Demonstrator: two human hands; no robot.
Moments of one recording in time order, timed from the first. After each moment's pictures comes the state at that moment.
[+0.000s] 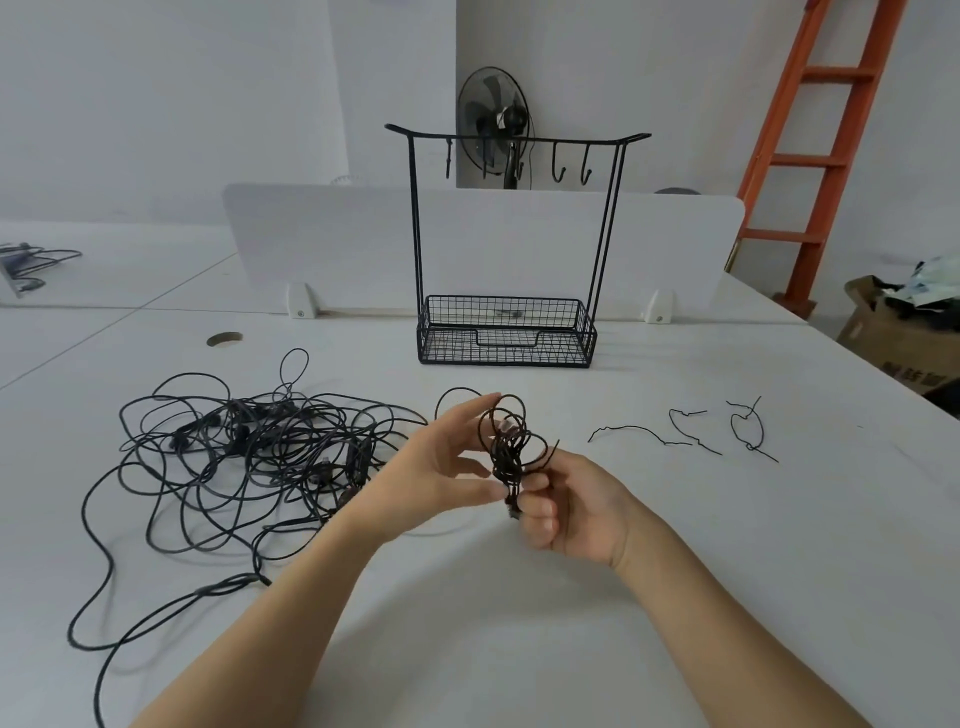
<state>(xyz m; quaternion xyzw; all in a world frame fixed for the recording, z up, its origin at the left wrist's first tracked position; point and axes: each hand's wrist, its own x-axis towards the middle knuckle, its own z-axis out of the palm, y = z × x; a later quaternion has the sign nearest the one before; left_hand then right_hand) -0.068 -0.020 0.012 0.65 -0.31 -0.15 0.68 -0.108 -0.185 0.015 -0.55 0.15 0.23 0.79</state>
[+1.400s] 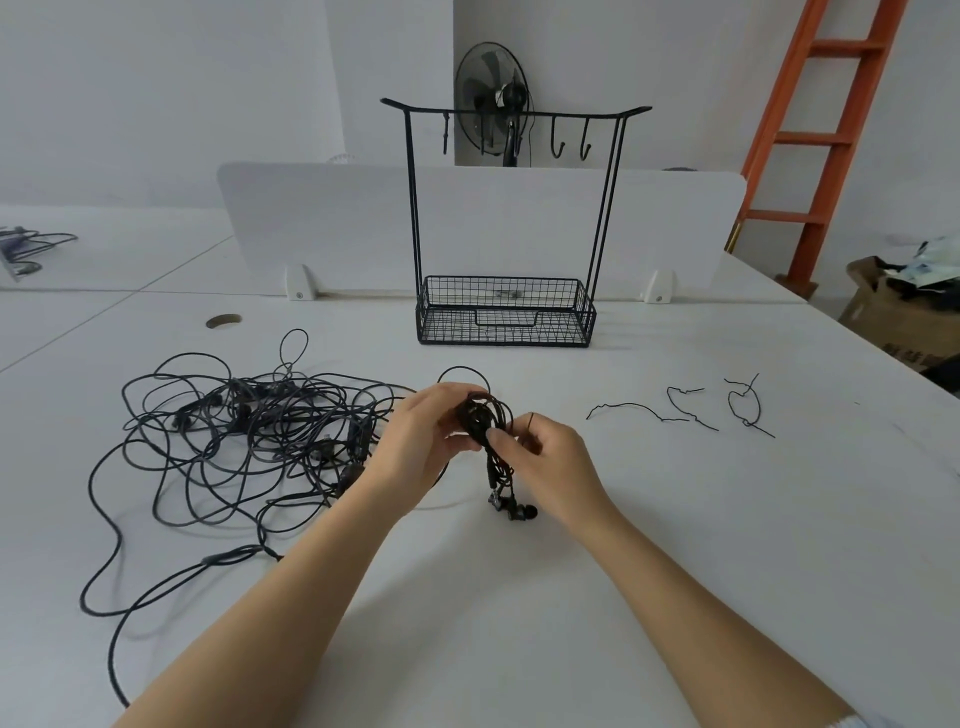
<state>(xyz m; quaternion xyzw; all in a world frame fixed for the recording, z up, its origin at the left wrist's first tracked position) -0.072 -0.035 0.022 0.57 -0.10 -0.12 0.80 -0.107 -0.167 -0.003 -0.84 0.00 -0.14 0.52</state>
